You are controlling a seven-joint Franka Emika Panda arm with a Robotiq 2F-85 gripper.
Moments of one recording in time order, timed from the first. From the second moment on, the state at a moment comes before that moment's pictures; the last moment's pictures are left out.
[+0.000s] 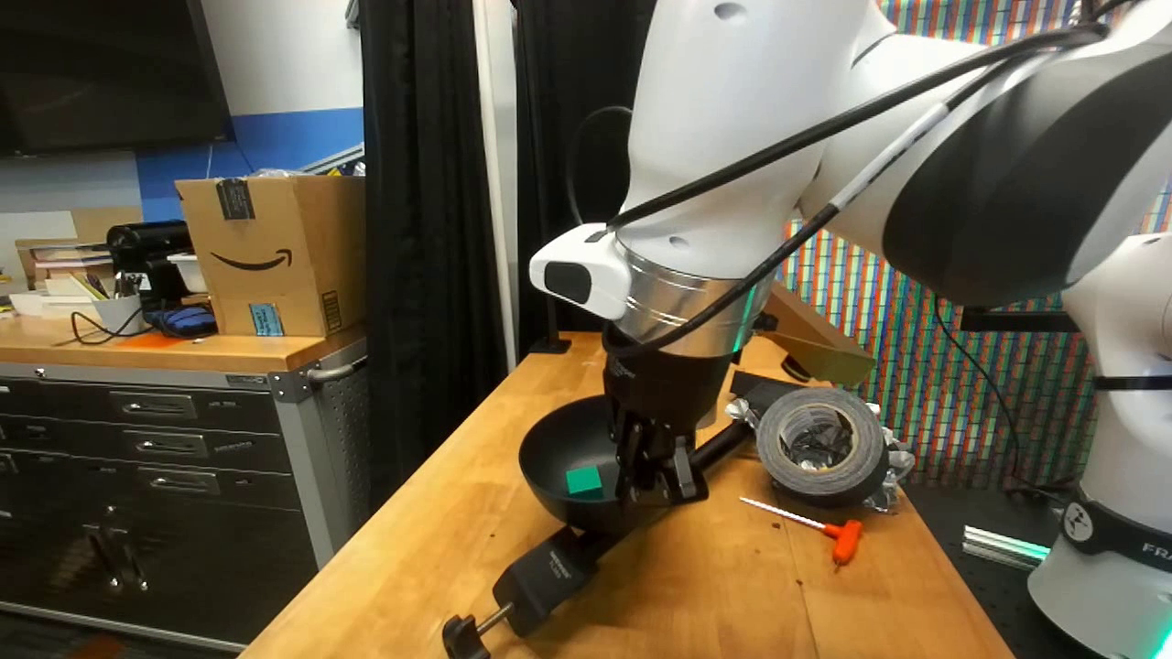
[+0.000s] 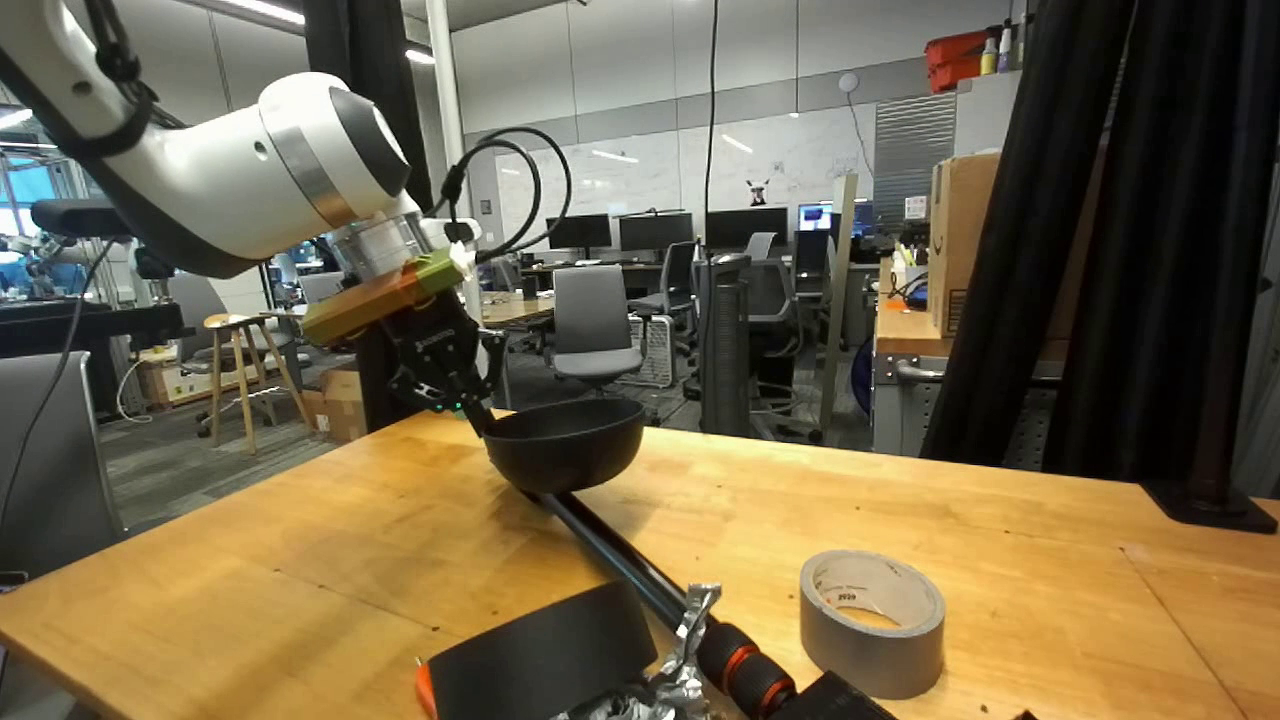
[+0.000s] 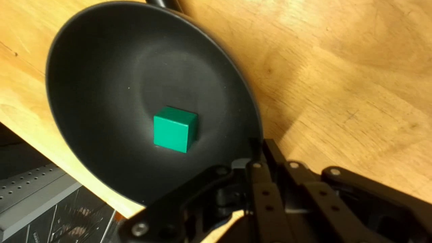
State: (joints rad) arm 0.23 -0.08 0.30 -2.33 -0.45 2.29 0.22
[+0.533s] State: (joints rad) arm 0.23 -0.08 0.30 -2.31 -0.46 2.29 0.27
